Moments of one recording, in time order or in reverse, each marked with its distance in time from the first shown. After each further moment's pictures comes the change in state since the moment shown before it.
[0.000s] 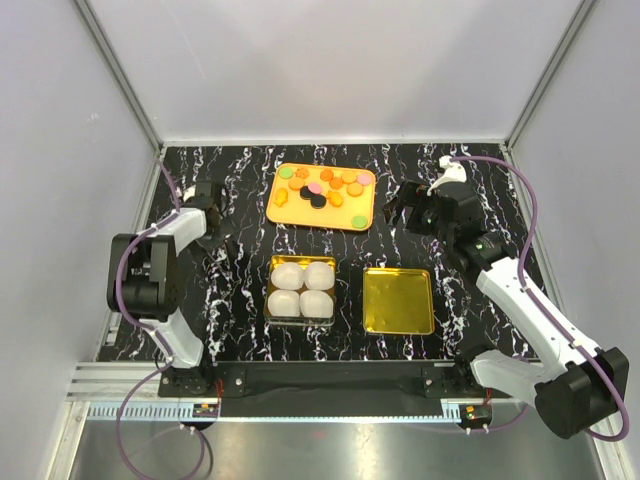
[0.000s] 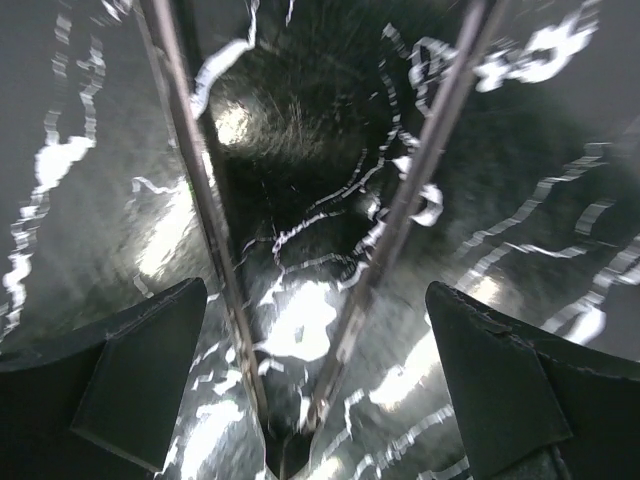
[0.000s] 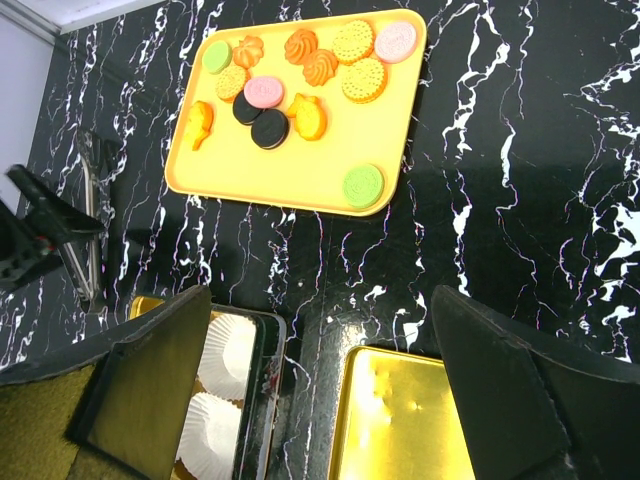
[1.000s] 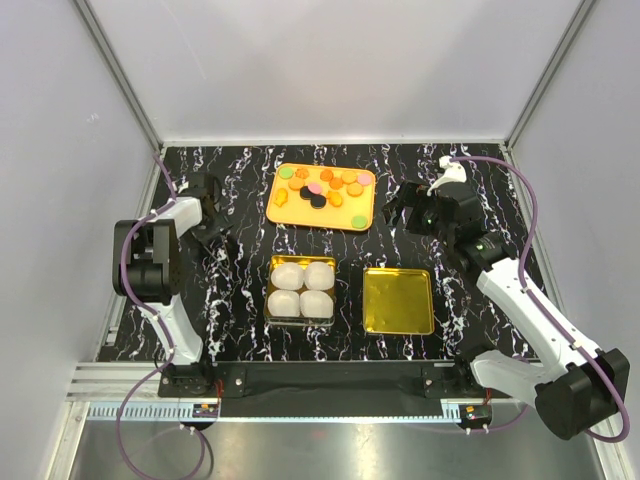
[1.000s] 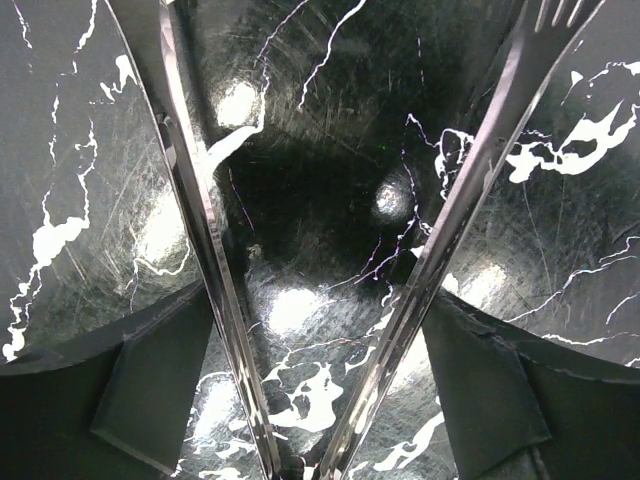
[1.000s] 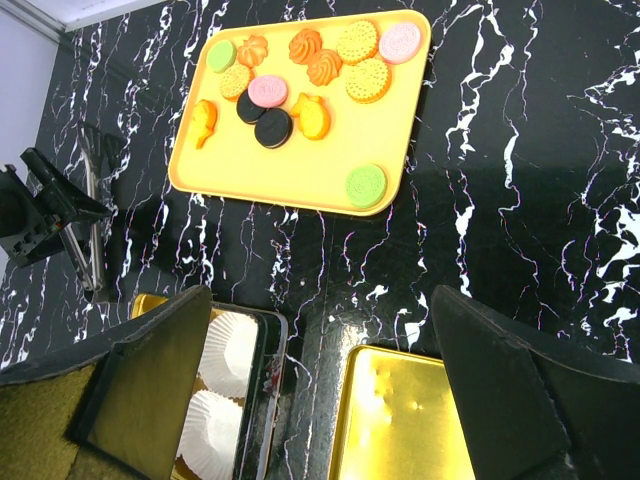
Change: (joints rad) left arm 0.069 0.170 0.131 -0.028 0.043 0.033; right arm 0.000 -0.005 0.000 0.000 -0.008 -0.005
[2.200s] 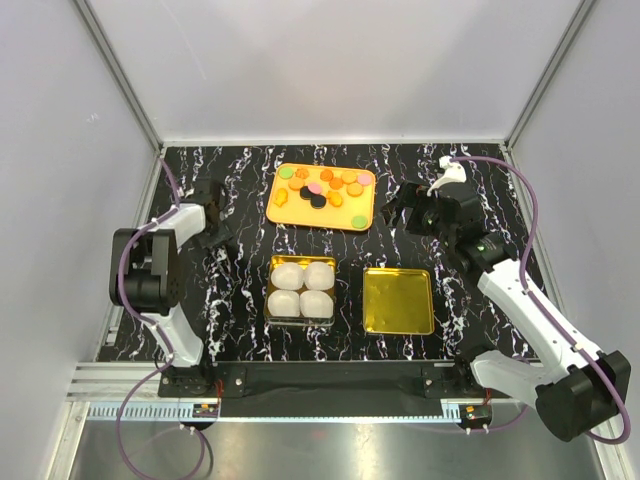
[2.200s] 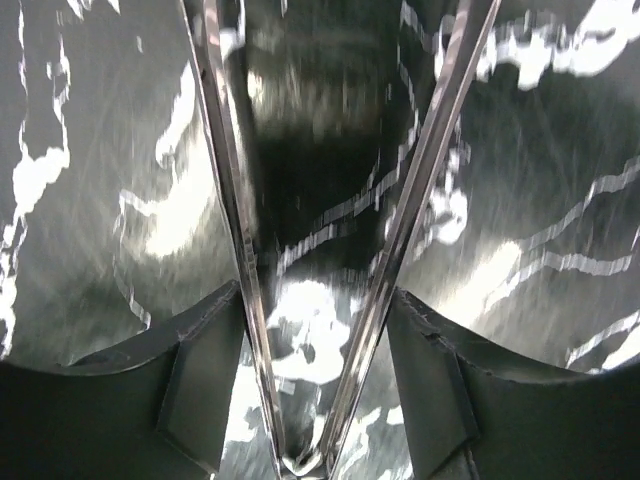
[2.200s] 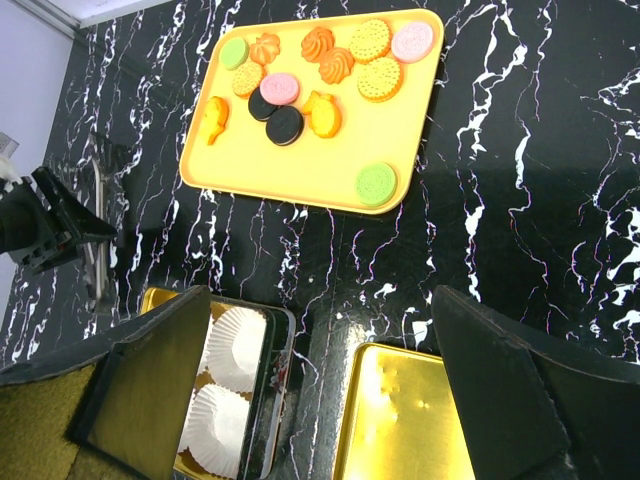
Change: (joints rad) left arm -0.043 -0.076 -0.082 -0.009 0.008 0.018; right arm 0.000 -0.008 0.000 0.000 -0.025 0.000
